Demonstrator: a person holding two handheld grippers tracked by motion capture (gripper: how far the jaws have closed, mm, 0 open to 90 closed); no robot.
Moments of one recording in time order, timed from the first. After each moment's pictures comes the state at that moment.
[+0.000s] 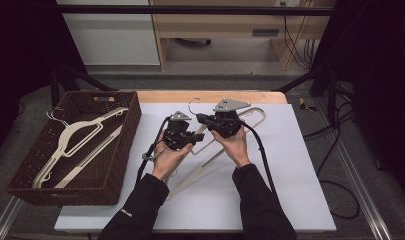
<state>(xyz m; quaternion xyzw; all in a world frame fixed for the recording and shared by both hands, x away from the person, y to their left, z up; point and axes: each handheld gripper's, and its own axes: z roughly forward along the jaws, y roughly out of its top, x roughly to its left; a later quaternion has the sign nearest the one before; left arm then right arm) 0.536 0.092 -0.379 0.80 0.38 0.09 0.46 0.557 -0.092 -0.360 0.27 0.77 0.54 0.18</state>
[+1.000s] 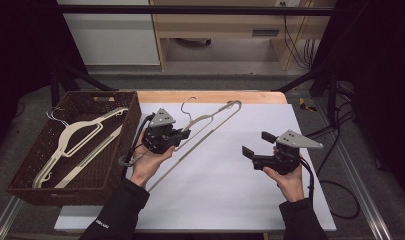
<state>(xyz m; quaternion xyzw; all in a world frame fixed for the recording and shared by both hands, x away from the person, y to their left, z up) 0.490 0.131 -0.324 0.81 0.31 0.18 0.46 0.450 -0.220 -0.369 0.38 0.71 0.55 0.23</state>
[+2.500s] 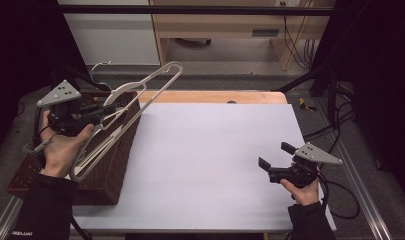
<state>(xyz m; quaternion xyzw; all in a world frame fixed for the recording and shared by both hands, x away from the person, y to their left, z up) 0.470 0.293 -0.238 0.75 0.35 0.27 0.49 0.426 -0.256 -0.386 0.40 0.70 0.54 0.25</state>
